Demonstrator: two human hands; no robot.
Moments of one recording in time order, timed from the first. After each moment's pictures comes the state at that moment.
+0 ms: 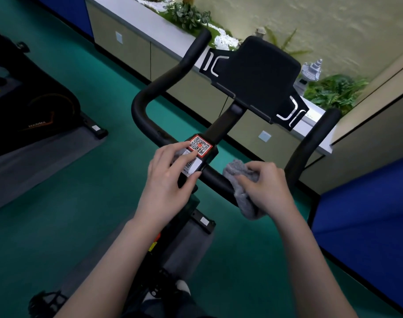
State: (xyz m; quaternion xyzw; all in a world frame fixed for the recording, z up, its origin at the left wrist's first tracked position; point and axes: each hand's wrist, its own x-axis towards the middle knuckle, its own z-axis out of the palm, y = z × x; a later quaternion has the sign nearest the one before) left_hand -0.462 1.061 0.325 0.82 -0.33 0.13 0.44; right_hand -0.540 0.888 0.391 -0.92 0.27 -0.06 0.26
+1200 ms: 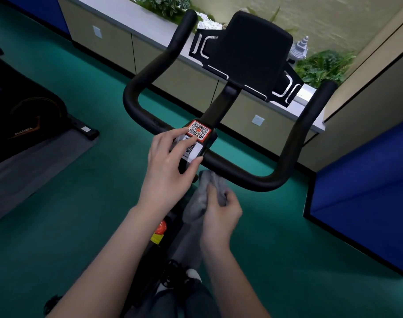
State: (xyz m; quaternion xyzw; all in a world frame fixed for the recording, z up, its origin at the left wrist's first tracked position) left_hand -0.456 1.065 0.324 0.82 -0.34 0.13 0.45; right_hand -0.550 1.007 0.294 -0.54 0.49 -0.32 0.61
